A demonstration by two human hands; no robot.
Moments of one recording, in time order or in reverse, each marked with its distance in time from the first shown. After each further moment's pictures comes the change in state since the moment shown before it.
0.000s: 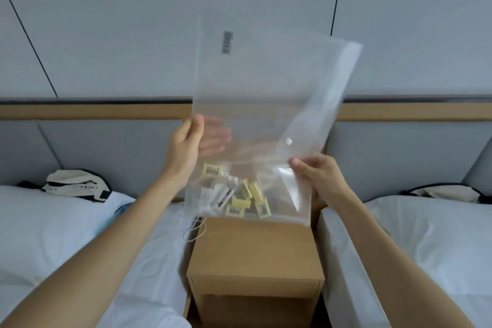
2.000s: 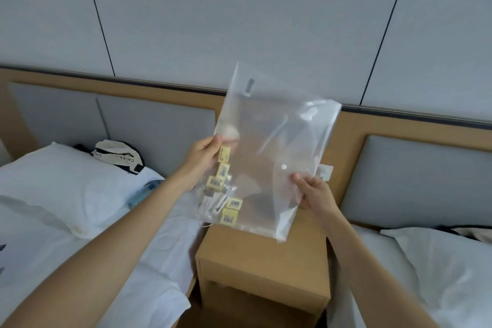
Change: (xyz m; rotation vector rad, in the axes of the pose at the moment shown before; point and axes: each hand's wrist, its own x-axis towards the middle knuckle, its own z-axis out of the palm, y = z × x) left_hand -0.023 -0.025 -0.020 0.250 0.035 -0.281; right_hand 0.008 0.058 0.014 0.098 -0.140 0.247
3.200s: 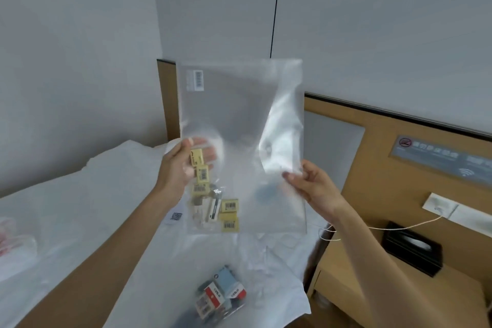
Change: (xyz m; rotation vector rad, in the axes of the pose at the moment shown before) left_hand -0.230 -0.017 -0.386 -0.343 0.604 0.076; right_hand -0.054 0.014 0.413 0.047 -0.689 -0.018
